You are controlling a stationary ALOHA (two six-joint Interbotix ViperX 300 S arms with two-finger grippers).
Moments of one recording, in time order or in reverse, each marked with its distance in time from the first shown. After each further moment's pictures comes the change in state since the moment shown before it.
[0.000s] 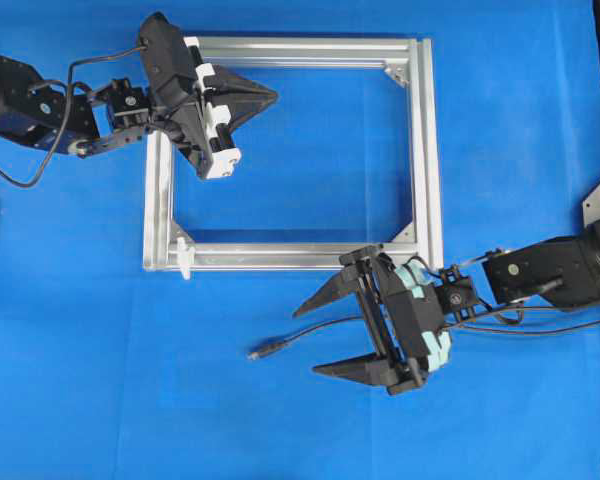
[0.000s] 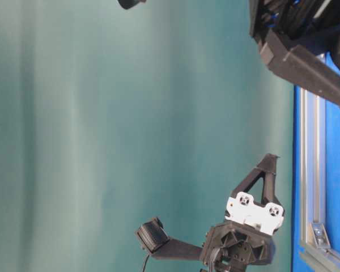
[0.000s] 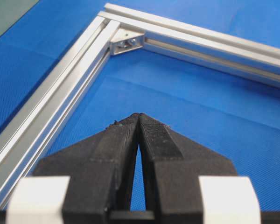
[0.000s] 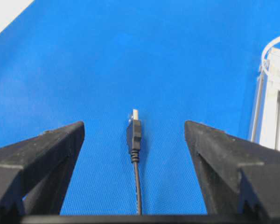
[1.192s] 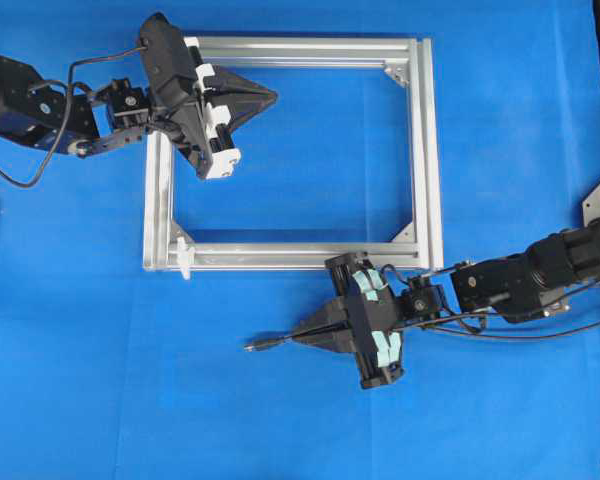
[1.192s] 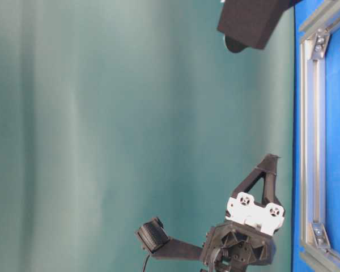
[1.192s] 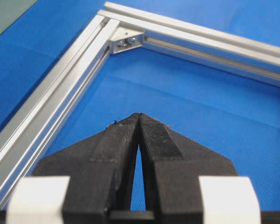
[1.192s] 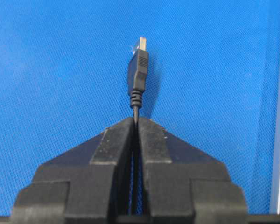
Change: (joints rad) left arm 0.000 -0.002 0.000 -0.002 0.002 0.000; right arm 0.000 0.213 -0.060 0.087 -0.029 0.002
